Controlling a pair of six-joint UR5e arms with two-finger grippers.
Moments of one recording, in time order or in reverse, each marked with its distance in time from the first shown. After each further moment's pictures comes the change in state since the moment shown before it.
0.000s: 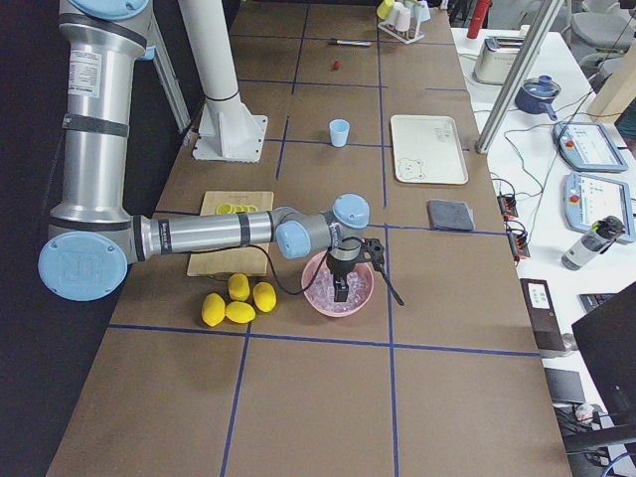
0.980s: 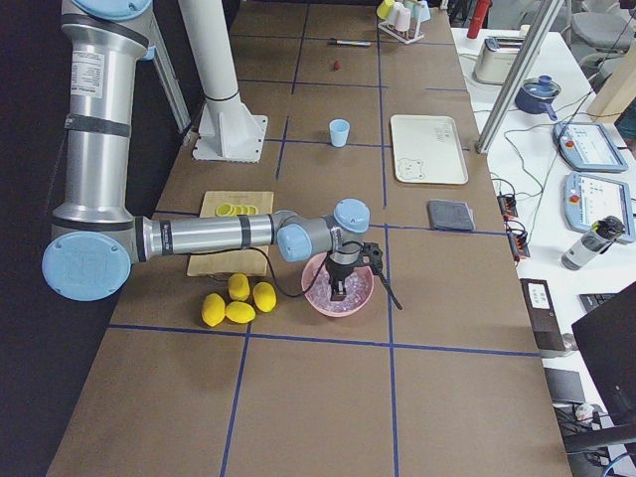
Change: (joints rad) left arm 0.000 0.000 -0.013 0.001 0.000 -0.002; right arm -0.016 0.004 -0.021 0.001 0.004 0.003
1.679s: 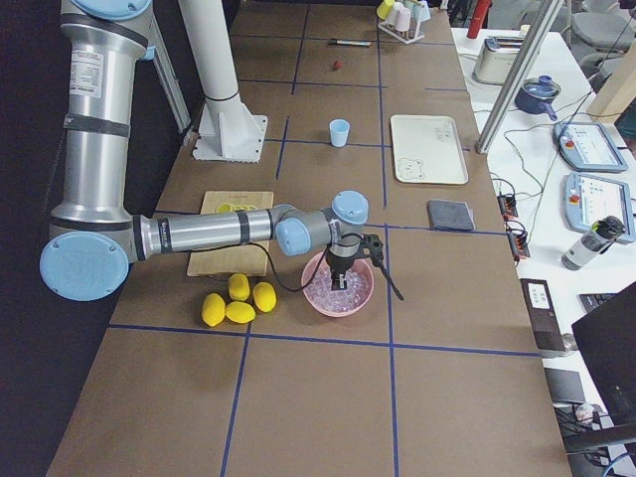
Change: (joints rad) left arm 0.000 0.000 -0.001 0.001 -0.018 -0.001; right arm 0.005 -0.004 0.079 -0.006 0.004 -0.002
